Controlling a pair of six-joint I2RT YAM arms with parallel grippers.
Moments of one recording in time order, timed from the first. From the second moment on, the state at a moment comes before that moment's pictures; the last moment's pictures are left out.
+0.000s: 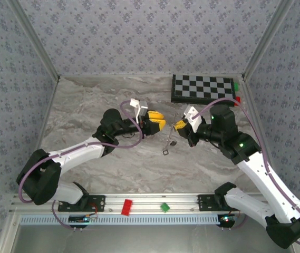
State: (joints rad) left arm -0.73 1.38 0.77 0.74 0.67 -0.42; right arm 0.52 0.89 1.02 -0.61 -0.43 -0.28
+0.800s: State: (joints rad) left arm -0.79 1.43 0.82 0.62 0.68 -0.31; right arm 0.50 0.90 1.04 -0.62 -0.49 -0.28
